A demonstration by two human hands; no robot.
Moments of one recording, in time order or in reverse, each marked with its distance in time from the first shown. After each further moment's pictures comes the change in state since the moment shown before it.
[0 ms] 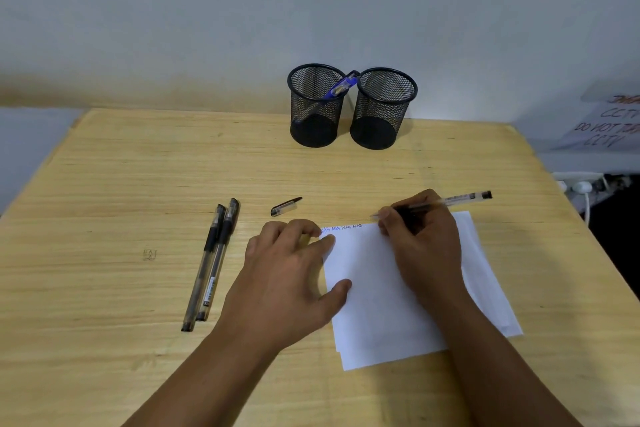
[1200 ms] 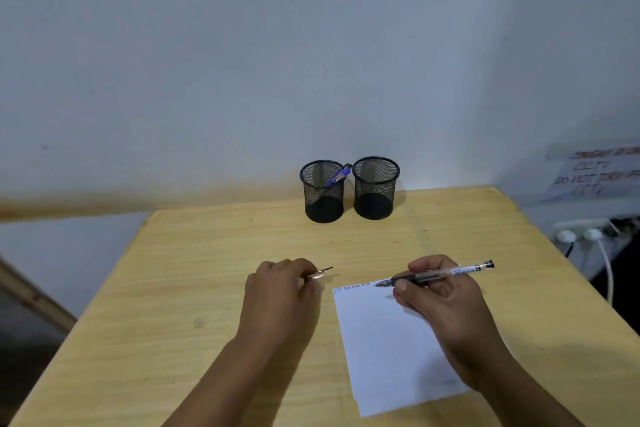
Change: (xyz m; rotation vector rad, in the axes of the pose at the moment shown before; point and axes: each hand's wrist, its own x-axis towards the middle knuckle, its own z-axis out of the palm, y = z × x) left_hand 0.030 -0.007 -0.044 -0.021 0.104 -0.195; right_hand -0.033 -0.037 -0.048 0.519 -0.181 0.166
